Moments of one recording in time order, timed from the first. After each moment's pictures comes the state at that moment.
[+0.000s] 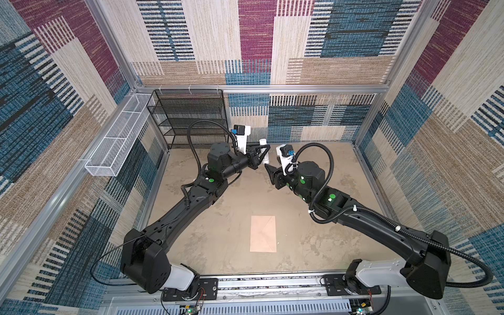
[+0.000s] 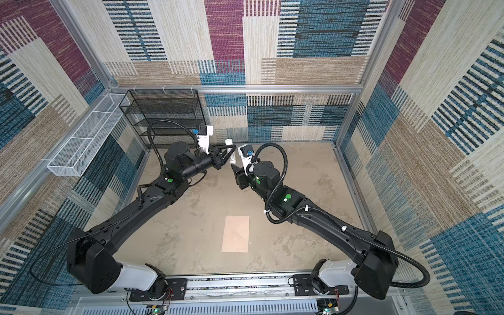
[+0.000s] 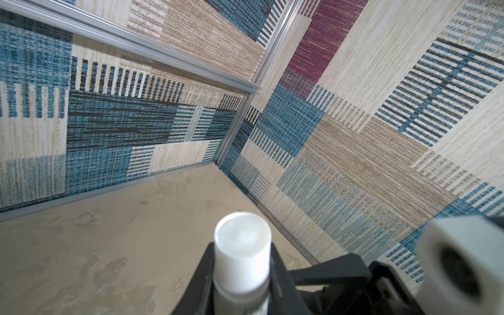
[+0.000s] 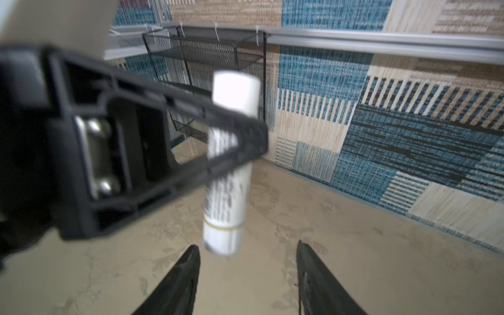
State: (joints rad) left arm -0.50 1.43 1.24 0.22 0.41 -0.46; right arm 0.80 1.29 1.08 0.01 0.25 0.06
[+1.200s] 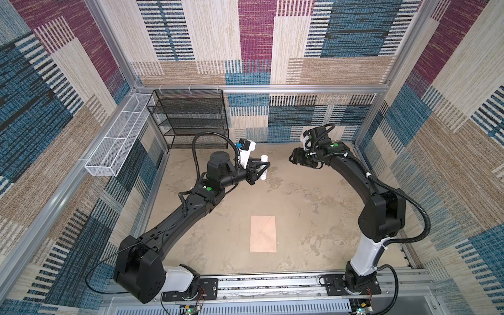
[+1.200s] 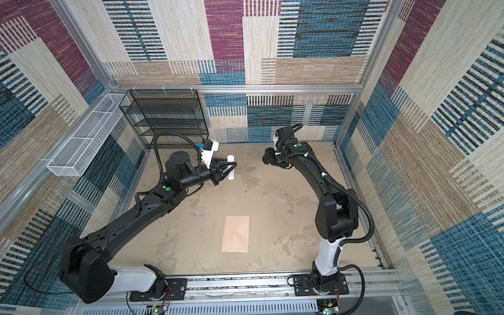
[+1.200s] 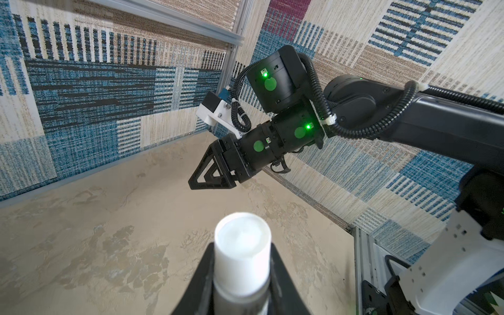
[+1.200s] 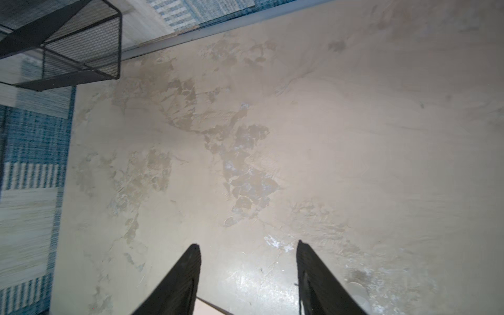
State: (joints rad) left arm -0.51 1.37 1.09 0.17 0.56 -0.25; right arm 0.28 1.83 1.71 -0.77 -0.26 0.39
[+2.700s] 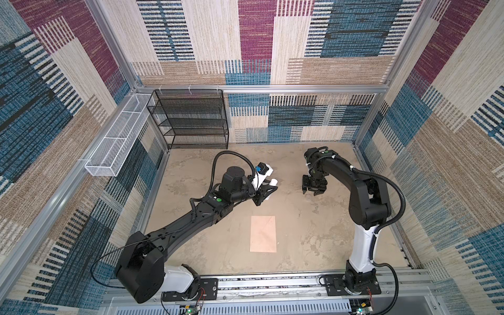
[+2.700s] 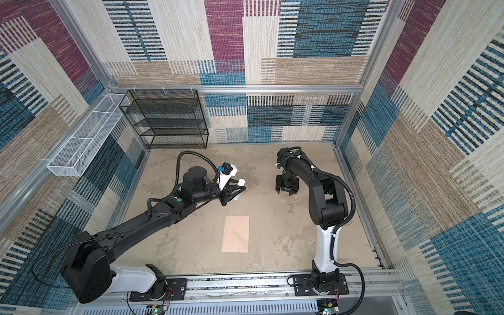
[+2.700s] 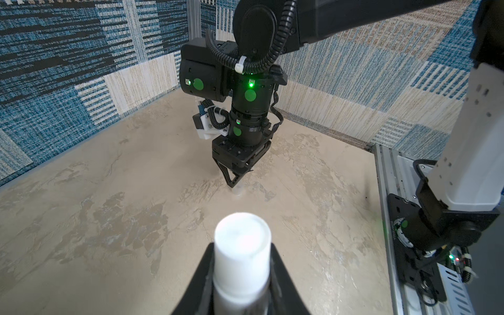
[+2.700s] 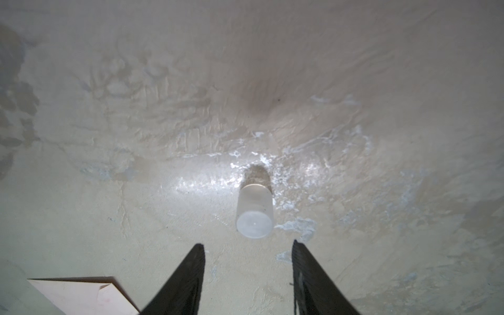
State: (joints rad) left arm -0.65 1.37 0.96 0.08 0.47 0.05; right arm 0.23 2.01 1.61 -1.15 -0.06 0.39
